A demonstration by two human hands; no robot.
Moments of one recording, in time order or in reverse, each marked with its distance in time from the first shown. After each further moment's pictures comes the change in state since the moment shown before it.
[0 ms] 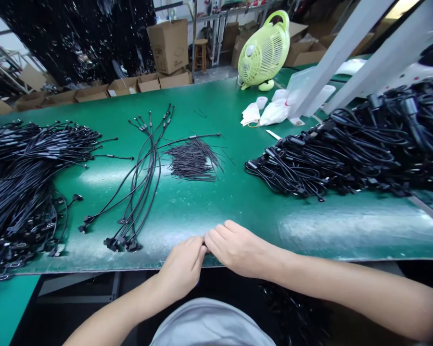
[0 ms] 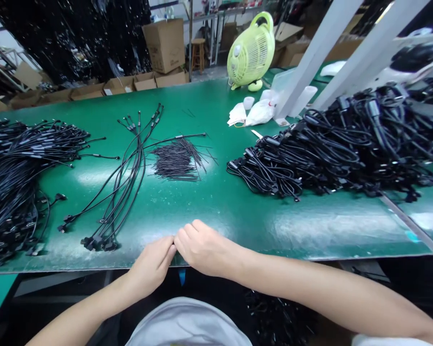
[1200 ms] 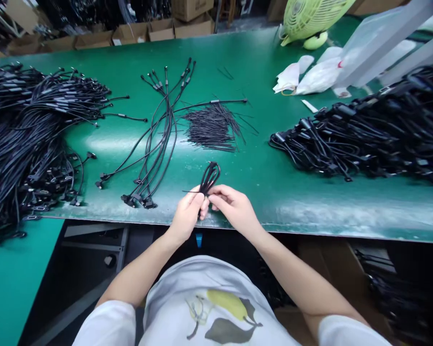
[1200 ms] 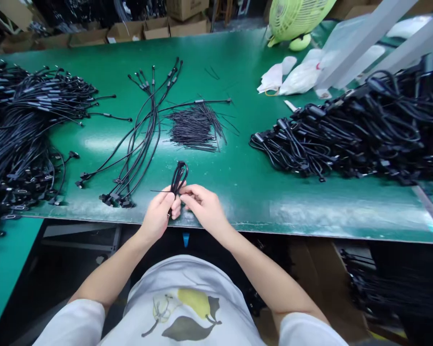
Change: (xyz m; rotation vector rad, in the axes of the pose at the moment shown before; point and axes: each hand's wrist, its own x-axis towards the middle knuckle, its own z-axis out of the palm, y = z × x) left_hand 0.001 -0.013 0.003 -1.120 0.289 -0.142; right_hand 0.032 -0.044 0.035 1.321 0.235 0.911
